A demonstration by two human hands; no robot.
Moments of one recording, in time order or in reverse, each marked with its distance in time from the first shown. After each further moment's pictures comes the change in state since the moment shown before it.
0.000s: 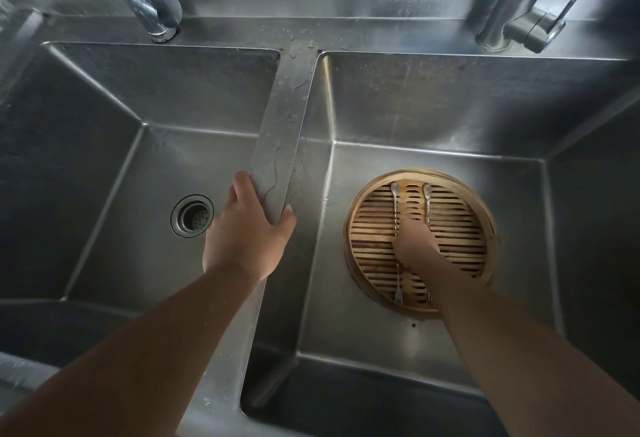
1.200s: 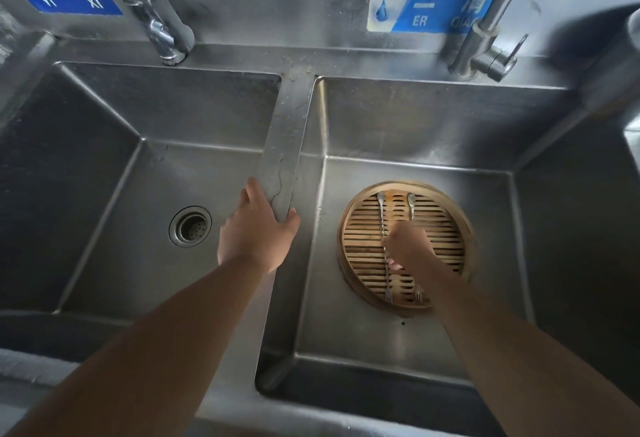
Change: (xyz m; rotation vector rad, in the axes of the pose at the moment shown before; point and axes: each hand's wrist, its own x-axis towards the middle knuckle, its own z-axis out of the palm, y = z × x) left_hand 0.005 0.001 -0.005 -0.030 -0.048 0.005; right_hand -0.074 -0.027 -0.067 0.322 -0.089 0.081
